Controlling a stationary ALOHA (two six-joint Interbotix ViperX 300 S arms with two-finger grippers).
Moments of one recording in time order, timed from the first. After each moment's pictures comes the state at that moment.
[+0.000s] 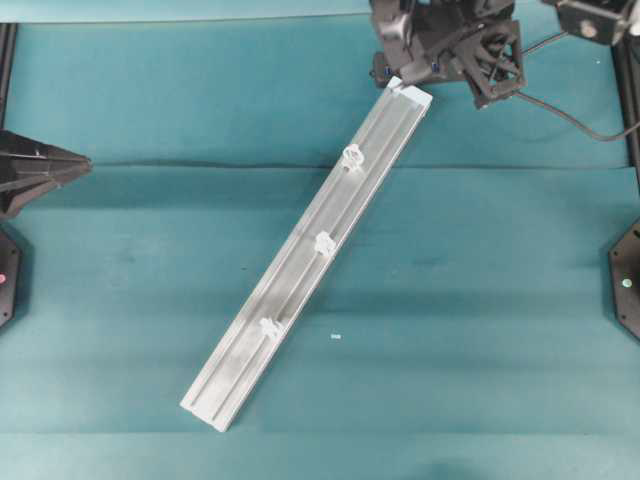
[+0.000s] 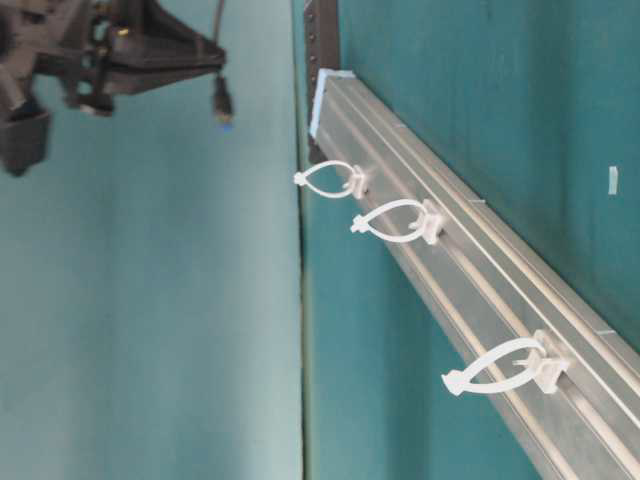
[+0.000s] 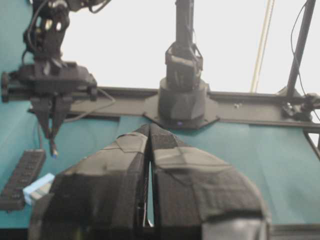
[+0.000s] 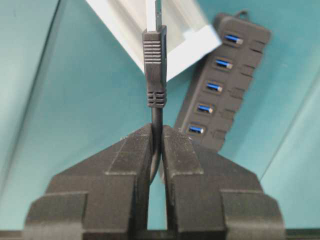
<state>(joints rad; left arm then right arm) 0.08 -1.05 1.07 0.02 -0.18 -0.01 -0.62 0.07 0.28 -0.03 1.05 -1.10</state>
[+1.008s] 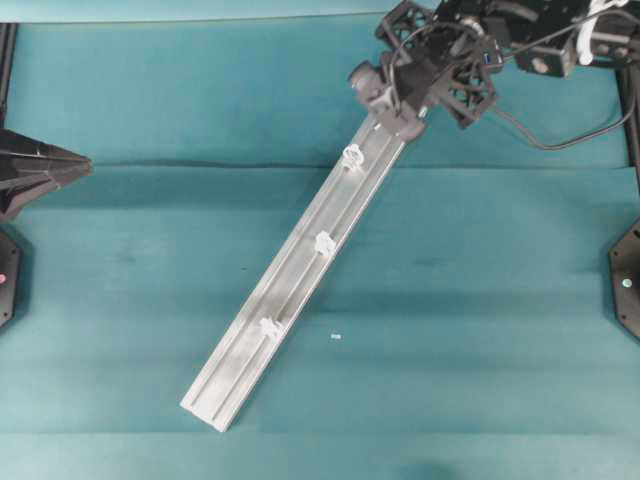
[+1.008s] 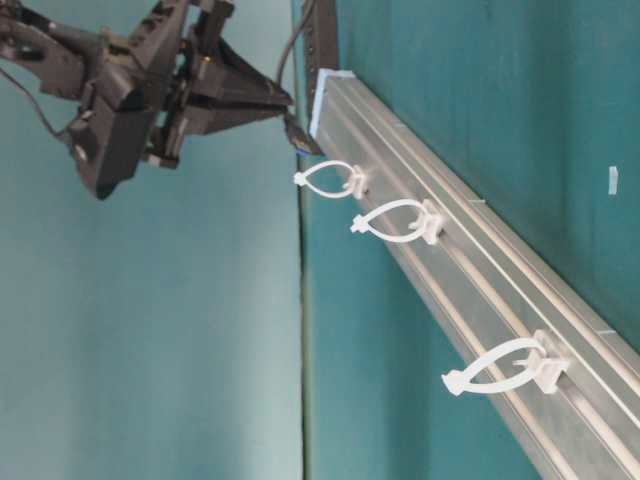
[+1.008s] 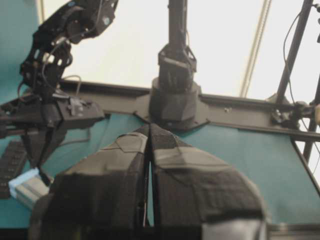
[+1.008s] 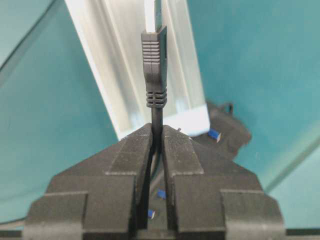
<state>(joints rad) 0.08 -1.04 1.07 0.02 -0.18 -0.08 -0.56 0.18 0.32 -0.04 0.82 -1.32</state>
